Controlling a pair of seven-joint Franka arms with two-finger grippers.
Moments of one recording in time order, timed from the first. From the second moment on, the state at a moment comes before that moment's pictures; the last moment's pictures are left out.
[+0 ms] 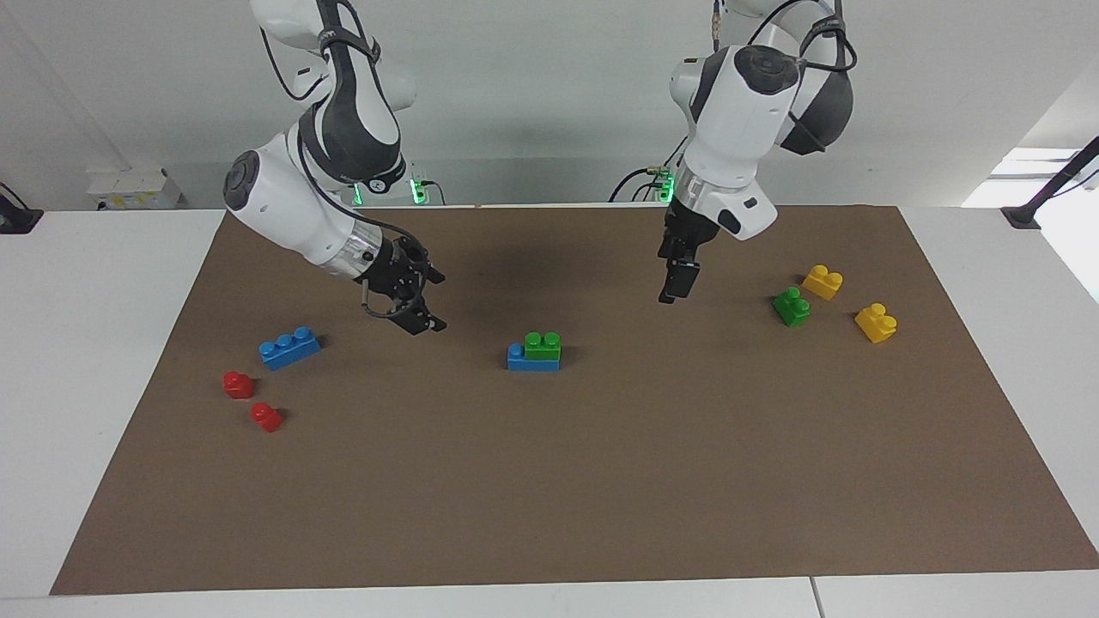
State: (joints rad) left arm -0.46 0.09 -0.01 -1.73 -0.11 1.90 -1.80; right arm 0.15 0.11 0.03 -1.94 0.63 2.01 1.39
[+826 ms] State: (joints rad) left arm -0.61 0.27 -0.01 -1.70 -0.11 2.07 -2.14; right arm 0.27 0.20 0.03 -1.97 0.70 2.20 1.40
